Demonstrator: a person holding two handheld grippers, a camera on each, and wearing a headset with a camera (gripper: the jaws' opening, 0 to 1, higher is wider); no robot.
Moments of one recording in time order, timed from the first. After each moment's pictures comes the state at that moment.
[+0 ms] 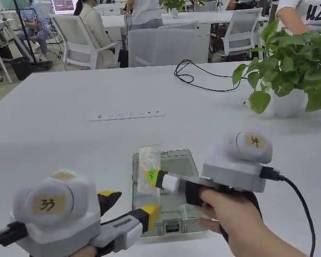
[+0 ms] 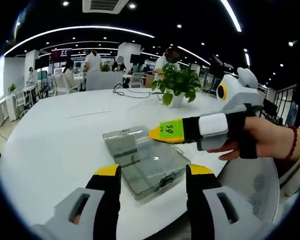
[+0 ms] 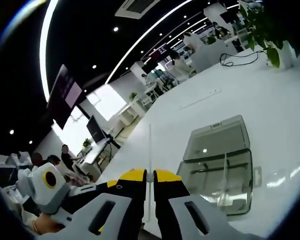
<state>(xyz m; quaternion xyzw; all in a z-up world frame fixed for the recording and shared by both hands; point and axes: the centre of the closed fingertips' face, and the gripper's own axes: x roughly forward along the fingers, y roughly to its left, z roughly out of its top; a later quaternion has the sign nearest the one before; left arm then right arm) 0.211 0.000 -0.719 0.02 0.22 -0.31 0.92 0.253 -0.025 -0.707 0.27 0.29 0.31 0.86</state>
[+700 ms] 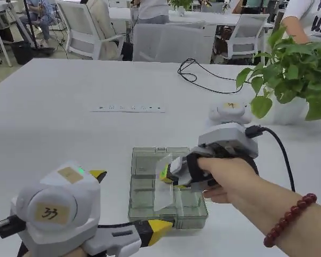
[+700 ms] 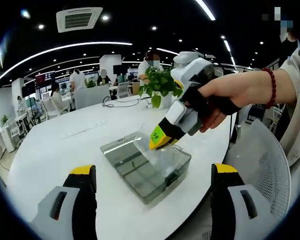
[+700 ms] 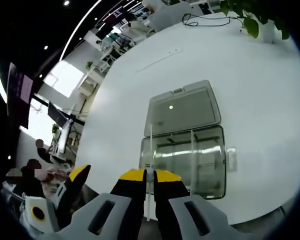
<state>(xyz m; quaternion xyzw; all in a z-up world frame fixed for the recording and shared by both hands) 0.210 -0.001 -0.720 0.08 0.17 -0.36 0.92 0.266 -0.049 -0.759 0.23 0.50 0.18 0.81</state>
